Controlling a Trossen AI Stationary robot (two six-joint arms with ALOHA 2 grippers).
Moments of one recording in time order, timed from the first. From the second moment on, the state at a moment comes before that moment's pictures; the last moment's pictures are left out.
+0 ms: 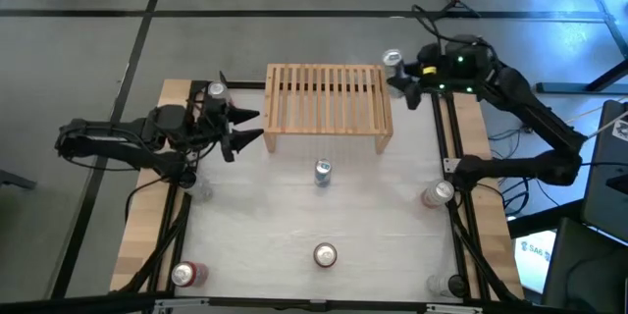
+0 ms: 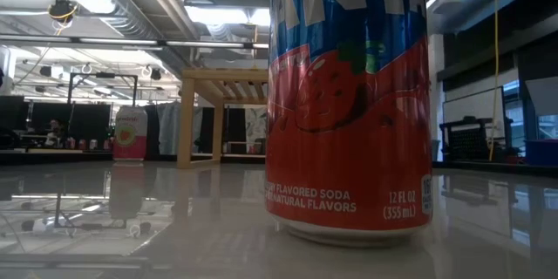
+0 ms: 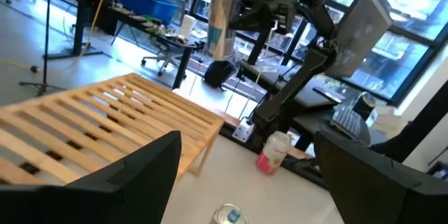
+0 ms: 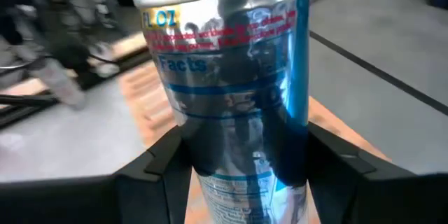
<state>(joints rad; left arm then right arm) -0.01 0.73 0.77 -0.08 -0.32 -0.39 -0.57 1.09 1.39 -0.74 -0.15 0.08</state>
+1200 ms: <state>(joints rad) 0.16 1.17 0.99 0.22 0.37 -0.40 -0.14 1.48 1.39 0.15 -0.44 0.37</state>
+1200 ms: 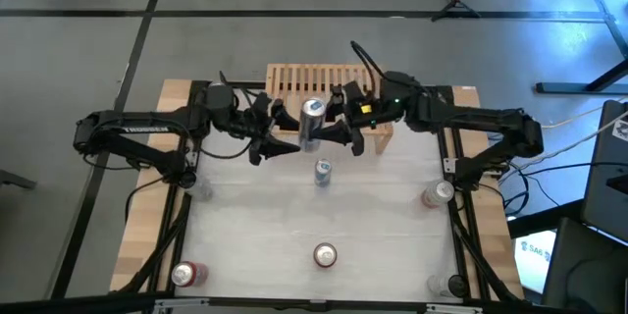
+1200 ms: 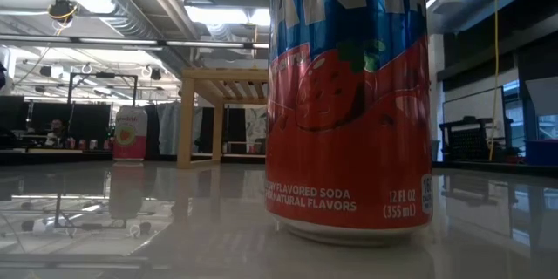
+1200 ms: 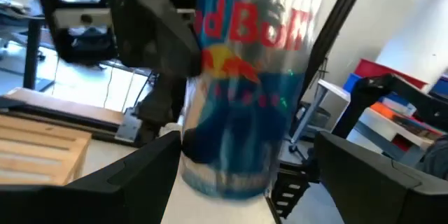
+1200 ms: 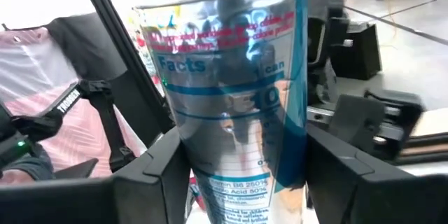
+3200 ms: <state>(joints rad) 0.09 1.20 1.02 0.01 -0.42 -0.26 -0.16 1.61 1.39 0.32 0.08 0.33</state>
